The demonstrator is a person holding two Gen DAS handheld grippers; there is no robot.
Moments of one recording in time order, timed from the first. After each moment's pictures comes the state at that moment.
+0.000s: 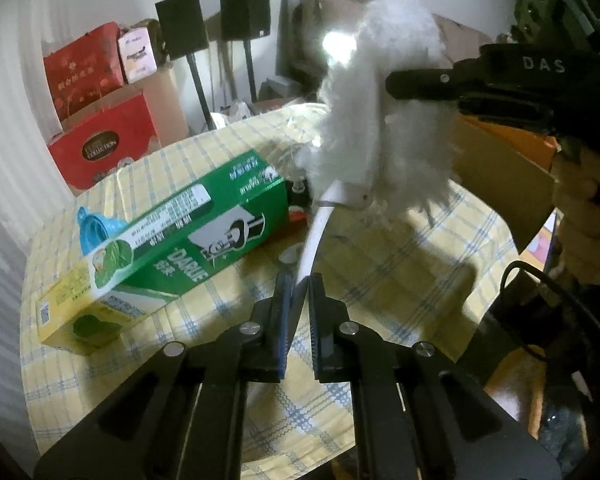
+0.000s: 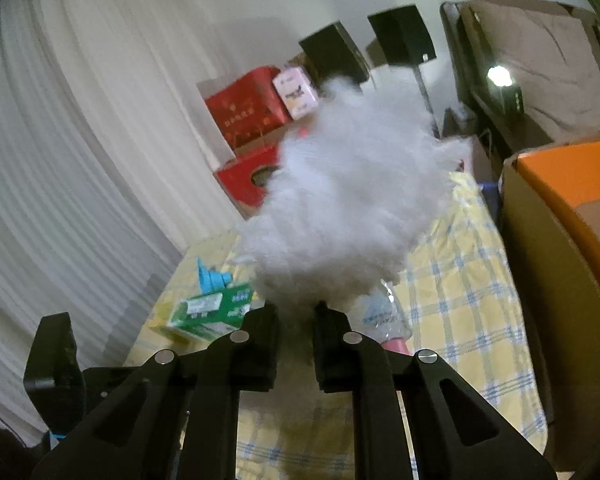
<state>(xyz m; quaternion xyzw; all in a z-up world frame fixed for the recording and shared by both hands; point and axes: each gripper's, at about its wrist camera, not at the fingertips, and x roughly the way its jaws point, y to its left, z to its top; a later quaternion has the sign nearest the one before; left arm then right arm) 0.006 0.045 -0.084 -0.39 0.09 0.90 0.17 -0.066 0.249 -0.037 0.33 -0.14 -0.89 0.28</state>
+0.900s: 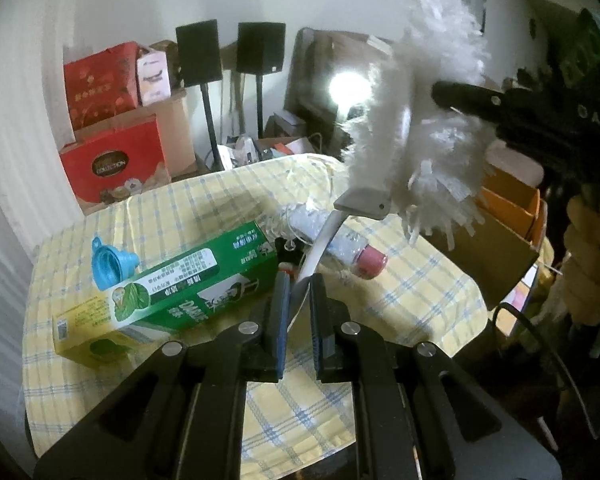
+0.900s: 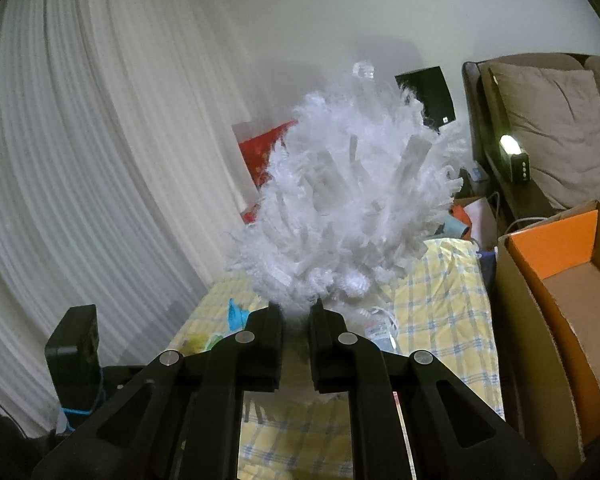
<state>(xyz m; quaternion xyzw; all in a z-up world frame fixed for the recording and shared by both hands) 0.012 0.048 -0.033 -0.35 0.03 0.92 0.16 -0.029 0.267 0.016 0.24 -0.13 -0.91 0.31</state>
